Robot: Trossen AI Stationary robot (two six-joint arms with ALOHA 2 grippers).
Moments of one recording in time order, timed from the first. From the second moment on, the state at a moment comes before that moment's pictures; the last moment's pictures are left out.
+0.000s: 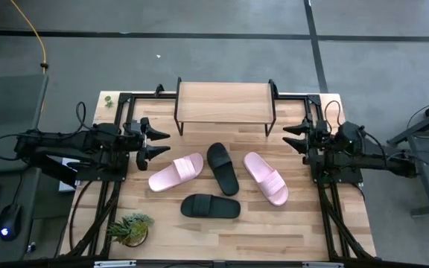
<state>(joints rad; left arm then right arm) 0.08 0.51 0.46 -0.03 -0.12 -0.27 -0.14 0.24 0.36 -0.04 0.01 0.14</state>
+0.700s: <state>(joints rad) 0.08 0.51 0.46 -0.06 -0.12 -0.30 0.35 0.86 0.70 -0.07 0.58 -0.11</state>
